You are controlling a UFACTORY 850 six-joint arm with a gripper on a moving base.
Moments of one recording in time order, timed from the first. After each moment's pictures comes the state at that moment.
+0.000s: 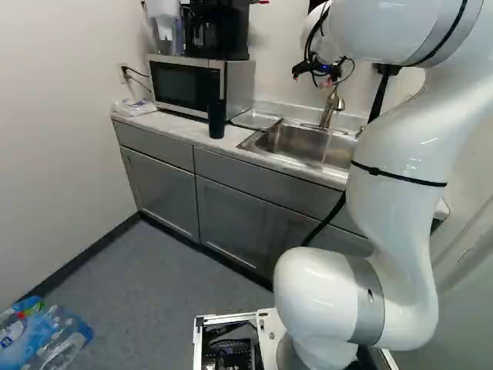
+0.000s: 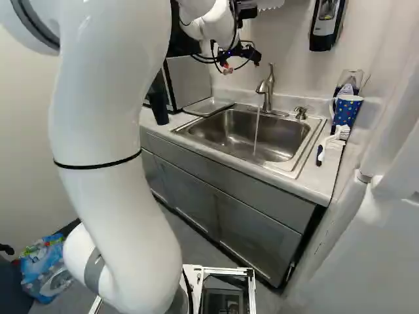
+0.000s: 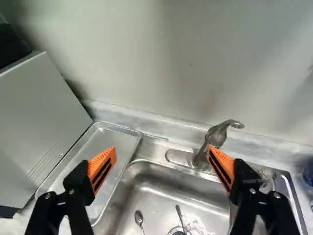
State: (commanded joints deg) arm -16.9 -14.2 -86.2 0.0 -10.5 0.0
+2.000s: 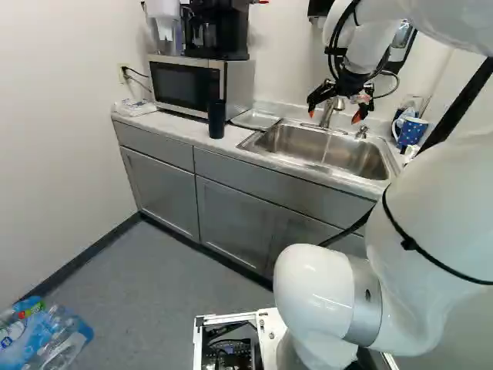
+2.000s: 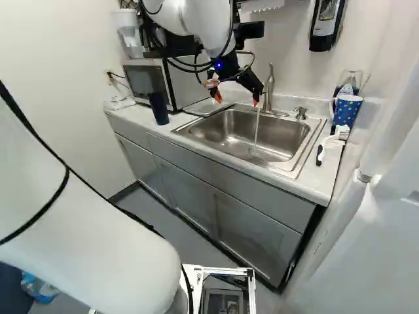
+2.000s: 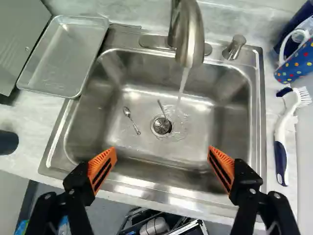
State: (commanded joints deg) arm -24.2 10.8 -60.8 0.0 -36.9 0.0
